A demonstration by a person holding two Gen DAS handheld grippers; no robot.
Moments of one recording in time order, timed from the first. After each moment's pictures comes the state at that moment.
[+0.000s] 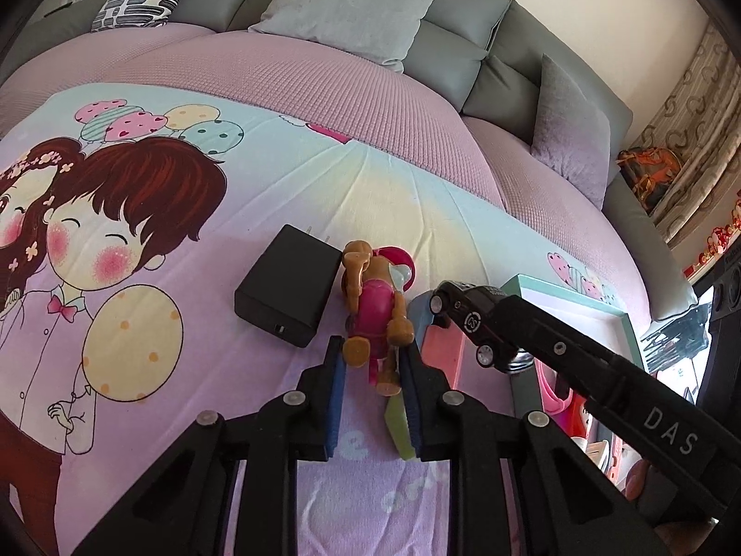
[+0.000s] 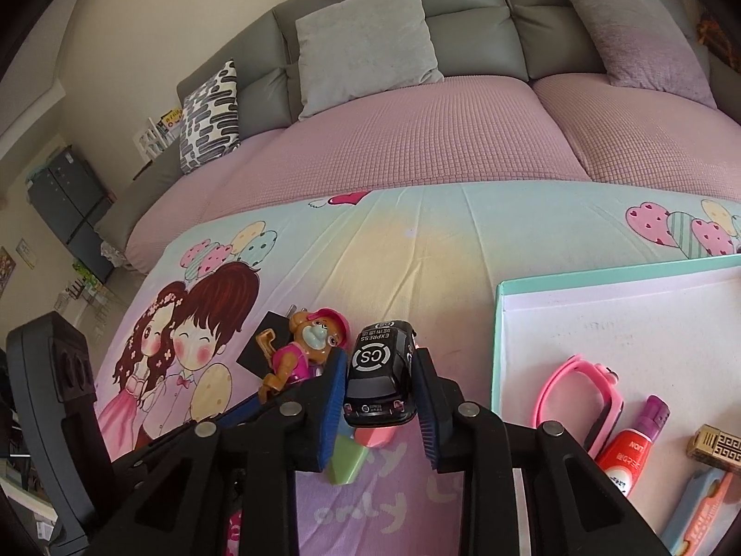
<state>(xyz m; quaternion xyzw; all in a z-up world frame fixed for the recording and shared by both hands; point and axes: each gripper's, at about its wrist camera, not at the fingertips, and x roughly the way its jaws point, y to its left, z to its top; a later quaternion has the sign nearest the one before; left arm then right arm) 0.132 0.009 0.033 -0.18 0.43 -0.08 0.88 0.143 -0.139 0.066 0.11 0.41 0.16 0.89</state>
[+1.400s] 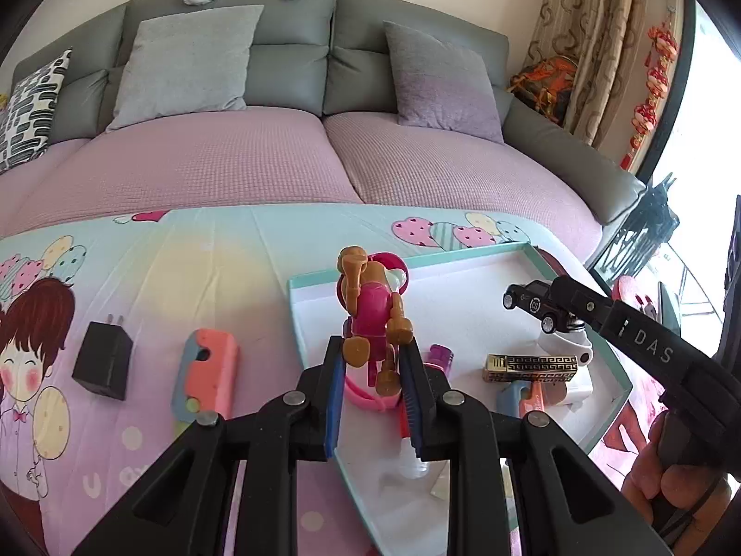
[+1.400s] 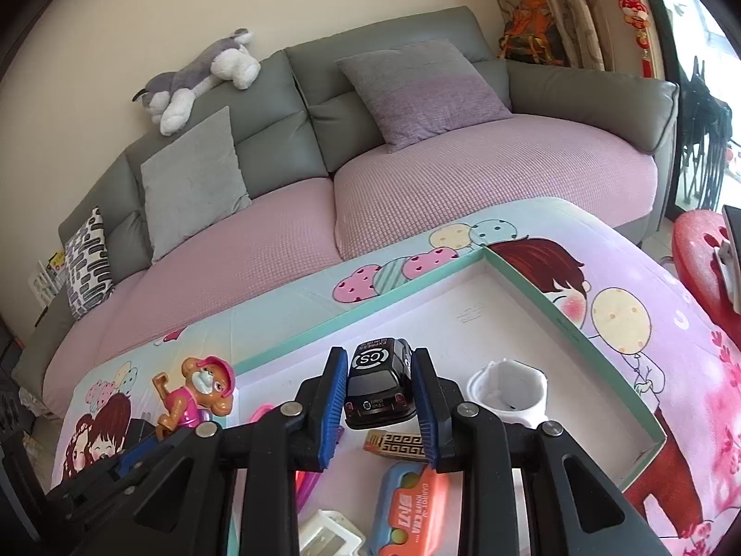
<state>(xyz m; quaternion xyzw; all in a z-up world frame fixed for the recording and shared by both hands) 0.112 -0.140 0.081 -0.02 0.39 -0.21 0.90 0.062 -0.319 0.096 0.19 0.30 -0.09 0.93</state>
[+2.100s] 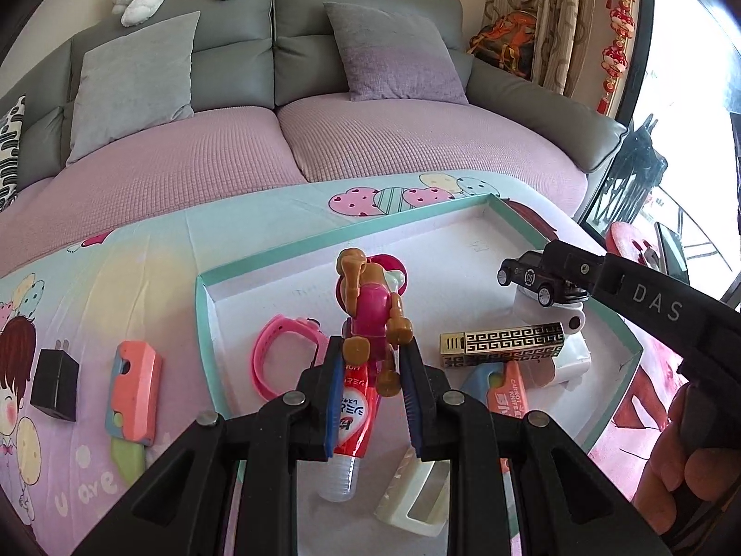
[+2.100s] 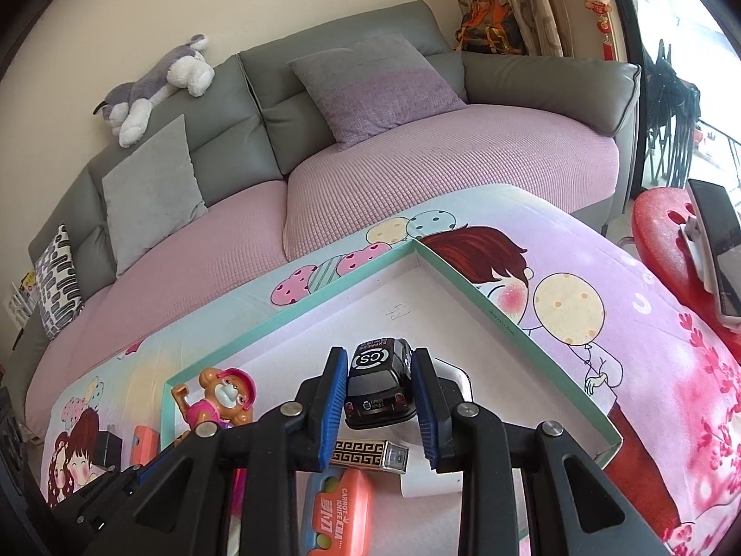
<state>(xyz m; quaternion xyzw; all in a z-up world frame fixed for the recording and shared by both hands) 0.108 -0.198 0.060 0.05 0.39 -0.24 0.89 0.055 -0.352 0.081 0.20 0.31 -0.14 0.92</state>
